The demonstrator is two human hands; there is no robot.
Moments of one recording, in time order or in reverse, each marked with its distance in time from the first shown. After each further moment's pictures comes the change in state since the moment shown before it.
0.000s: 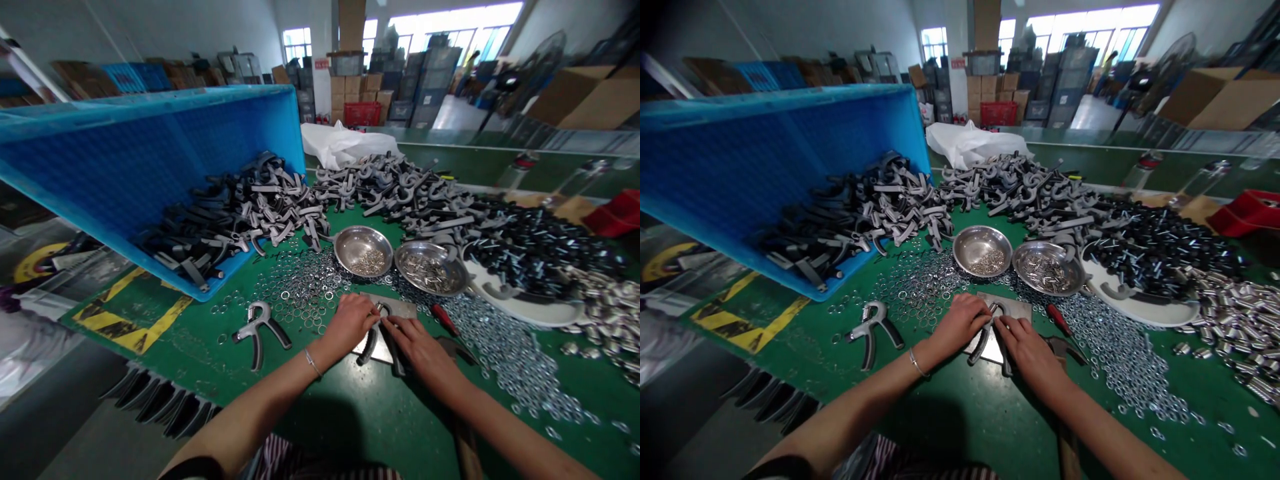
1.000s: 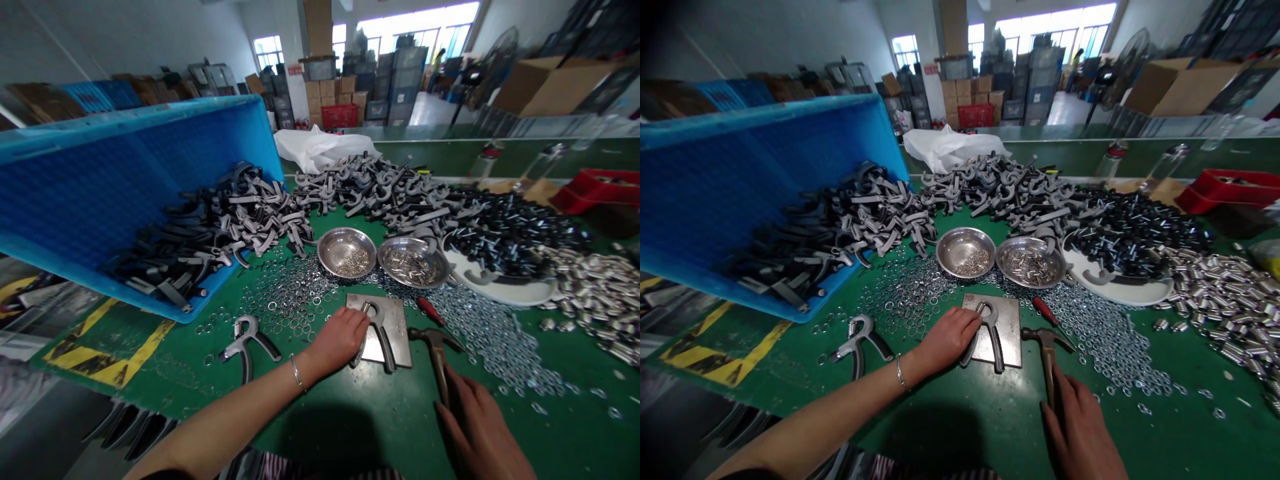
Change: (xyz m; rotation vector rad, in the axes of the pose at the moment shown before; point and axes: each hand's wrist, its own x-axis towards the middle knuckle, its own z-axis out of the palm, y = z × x) left_hand -0.013 -0.011 0.014 0.533 -0.077 0.489; right_hand -0.137 -0.039 -0.001 0.335 0.056 0.813
